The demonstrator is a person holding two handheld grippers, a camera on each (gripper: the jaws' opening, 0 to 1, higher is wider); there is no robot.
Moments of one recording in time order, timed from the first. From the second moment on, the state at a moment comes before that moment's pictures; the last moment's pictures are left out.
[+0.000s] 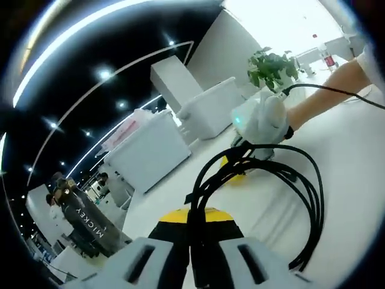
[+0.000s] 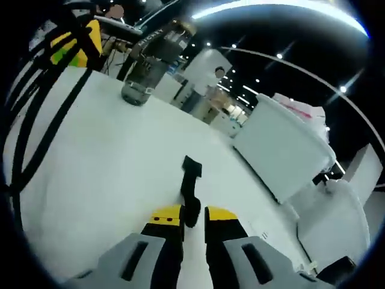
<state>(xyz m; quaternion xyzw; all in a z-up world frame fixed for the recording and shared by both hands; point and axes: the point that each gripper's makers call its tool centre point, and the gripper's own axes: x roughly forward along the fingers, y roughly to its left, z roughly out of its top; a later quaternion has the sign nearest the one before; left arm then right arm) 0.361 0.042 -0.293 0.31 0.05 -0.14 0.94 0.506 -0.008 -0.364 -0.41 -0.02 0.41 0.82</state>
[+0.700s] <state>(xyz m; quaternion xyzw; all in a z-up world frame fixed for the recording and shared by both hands) 0.340 -0.031 -0.301 0.25 0.05 -0.26 0.93 0.439 -0.177 -0.328 -0.53 0.00 0.32 0.78</state>
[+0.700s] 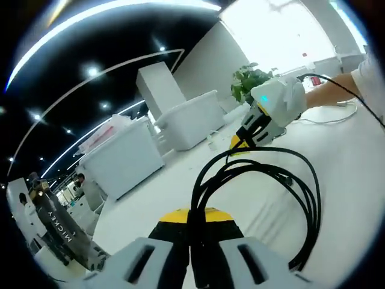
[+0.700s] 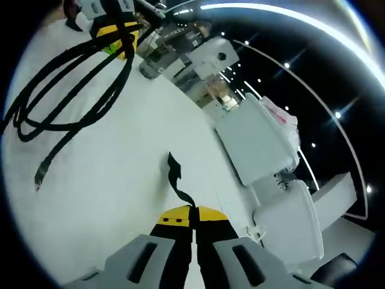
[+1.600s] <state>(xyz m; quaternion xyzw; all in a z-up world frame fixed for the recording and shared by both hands) 0.255 -0.091 -0.282 0.23 0.04 -0.35 0.91 0.281 -0.202 -0.335 -0.24 0.11 0.39 0.88</state>
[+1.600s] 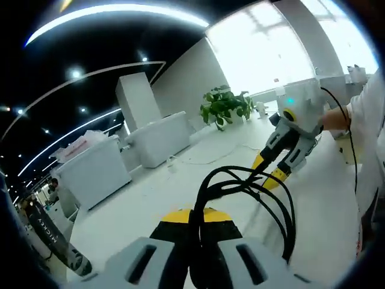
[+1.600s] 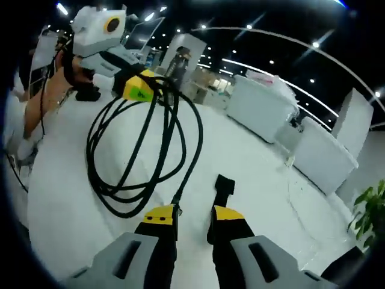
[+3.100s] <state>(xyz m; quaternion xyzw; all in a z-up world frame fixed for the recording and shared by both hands) 0.316 -0.222 -0.347 0.17 0.11 -0.41 0.89 0.305 -0.270 -0.226 0.17 -0.10 0.43 0.88</state>
